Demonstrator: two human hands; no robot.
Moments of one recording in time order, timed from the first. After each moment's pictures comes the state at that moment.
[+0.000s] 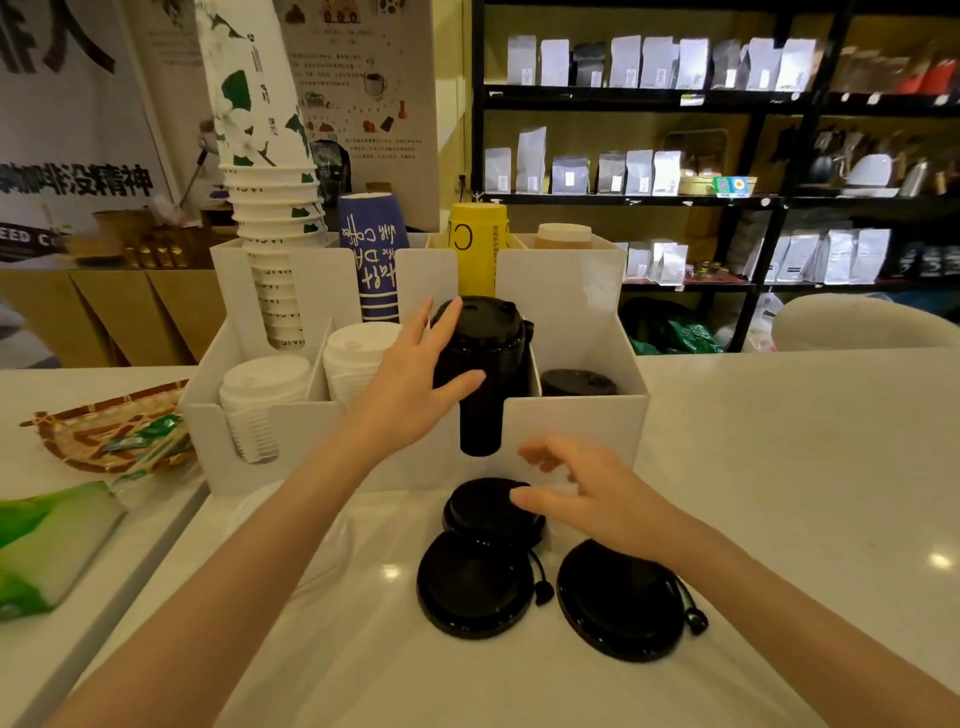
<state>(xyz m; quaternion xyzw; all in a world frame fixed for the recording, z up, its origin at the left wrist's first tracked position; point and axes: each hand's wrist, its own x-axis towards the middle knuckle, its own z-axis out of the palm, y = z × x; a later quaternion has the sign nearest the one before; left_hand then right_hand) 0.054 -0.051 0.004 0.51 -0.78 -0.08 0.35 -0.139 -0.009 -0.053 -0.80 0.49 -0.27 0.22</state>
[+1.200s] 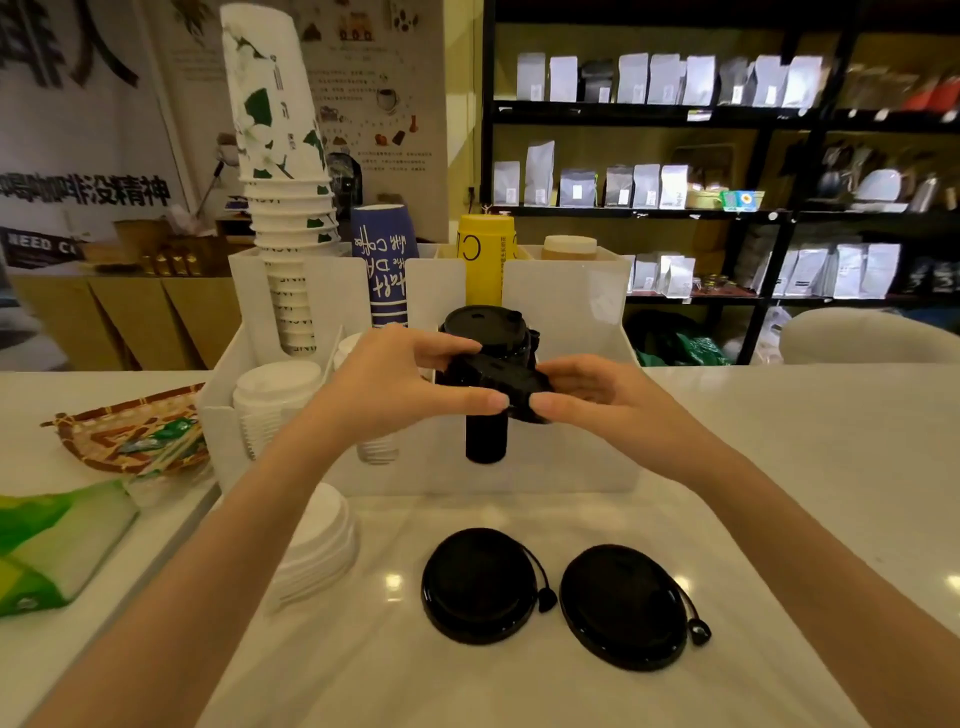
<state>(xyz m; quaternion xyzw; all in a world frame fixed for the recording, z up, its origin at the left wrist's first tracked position) 0.065 -0.003 0.044 0.49 -0.77 -0.19 0.35 -0.143 -0.010 0.015 -0.74 0.46 -0.37 0.31</state>
